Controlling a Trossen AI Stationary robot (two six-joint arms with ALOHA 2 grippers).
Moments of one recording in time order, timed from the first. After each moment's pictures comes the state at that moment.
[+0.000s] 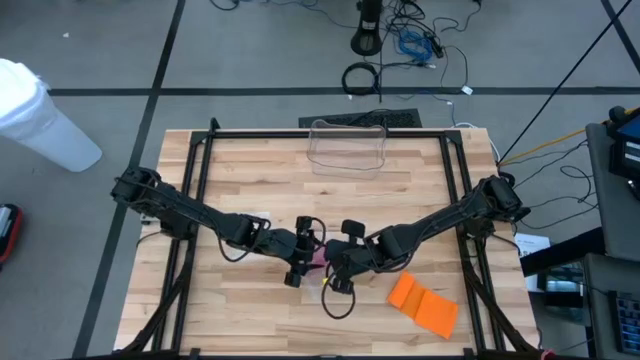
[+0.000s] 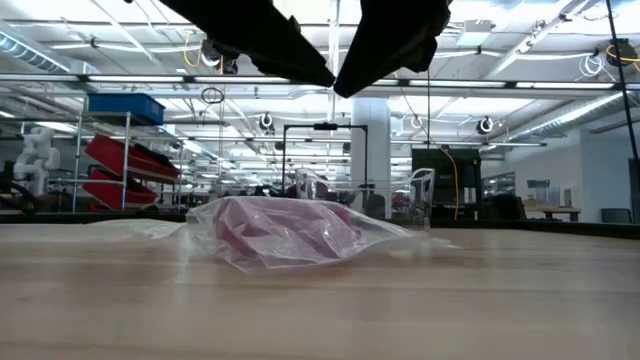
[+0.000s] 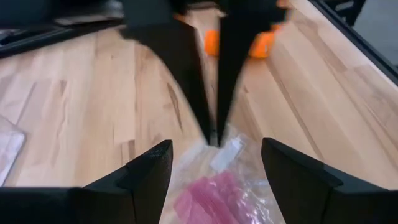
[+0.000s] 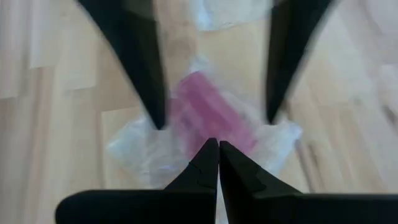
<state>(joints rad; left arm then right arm) -0.30 1.57 0.97 0.04 -0.16 0.09 0.37 1.81 1.42 -0.58 0.35 0.47</state>
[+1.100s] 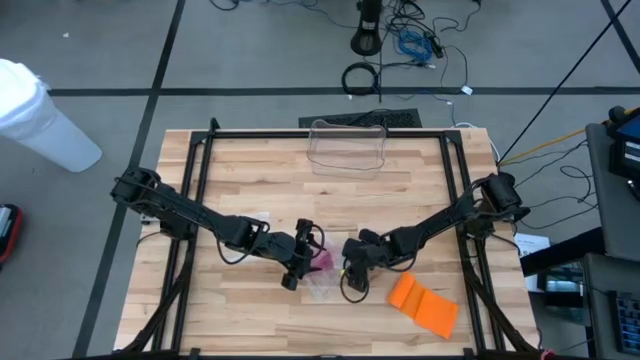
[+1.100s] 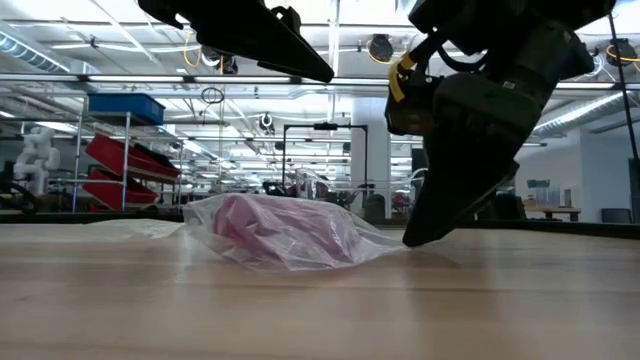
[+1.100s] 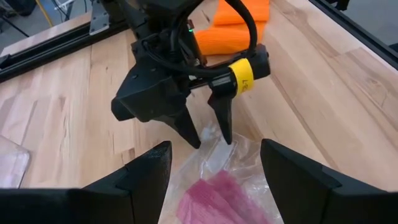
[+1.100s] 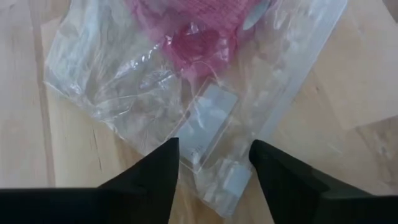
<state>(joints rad) -0.32 1.57 0.97 0.04 -0.17 0.19 0.32 1.80 0.89 -0.06 0.13 0.67</state>
